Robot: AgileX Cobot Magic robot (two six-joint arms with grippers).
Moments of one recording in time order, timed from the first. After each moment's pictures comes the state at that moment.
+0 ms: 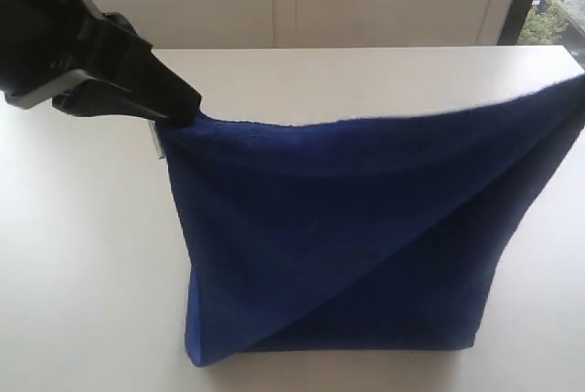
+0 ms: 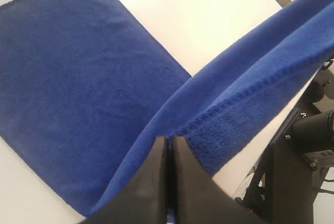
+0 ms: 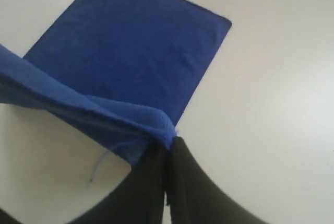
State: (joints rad) left arm -0.61 1.11 -1.14 -0.54 0.96 0.24; right arm 0.34 0.88 -1.15 0.11 1.22 -0.23
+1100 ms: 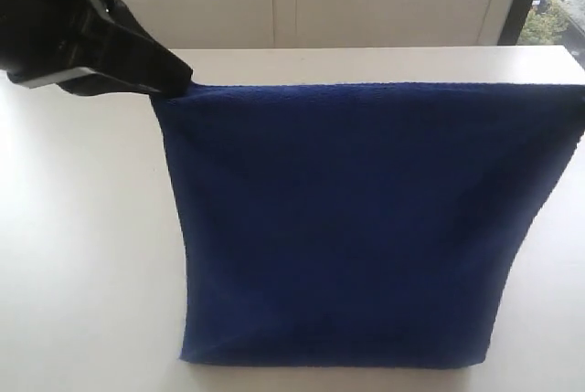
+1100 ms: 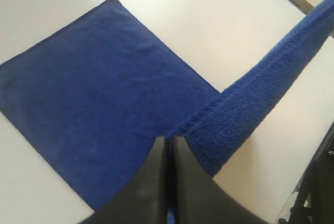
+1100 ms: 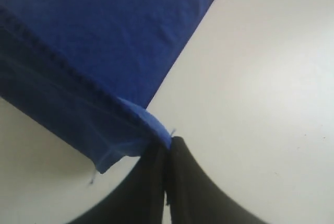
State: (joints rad) left arm -0.61 1.11 -1.14 -0.44 0.87 0.27; right arm 0.34 0.96 -1.14 0.00 1.22 -0.28
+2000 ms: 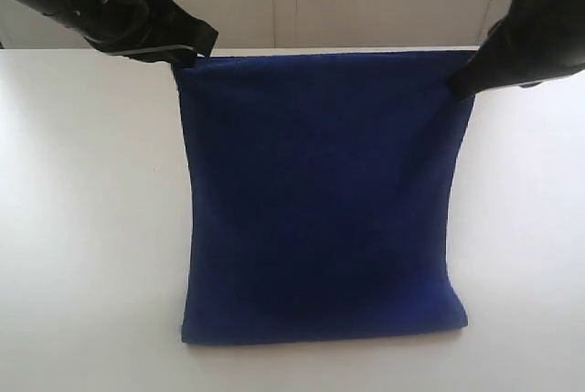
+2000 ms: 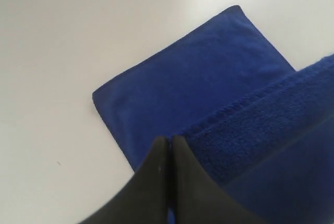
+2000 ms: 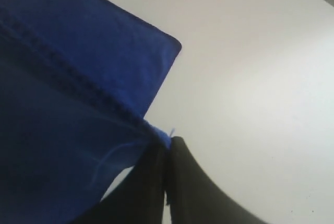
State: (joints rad) left arm -0.51 1.47 -1.30 -0.21 0.71 0.17; right arm 0.34 1.31 -1.15 -0.12 0.81 -0.18
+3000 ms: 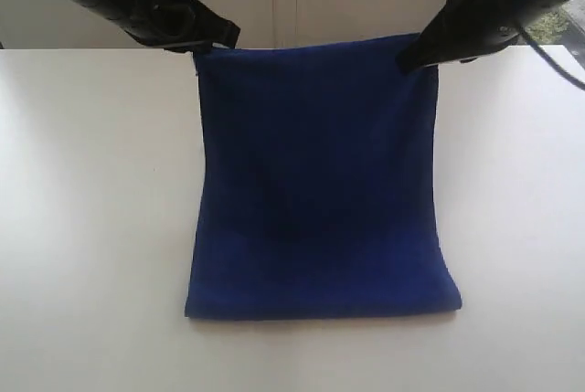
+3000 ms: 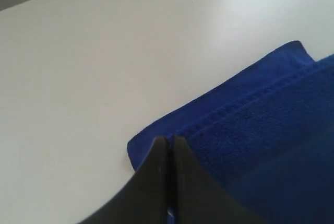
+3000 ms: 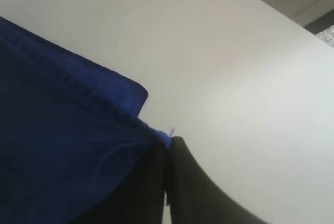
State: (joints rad) left arm -0.46 1.72 -1.44 -0.18 0.56 0.18; right arm 0.33 1.62 -1.29 -0.28 0.63 -0.04
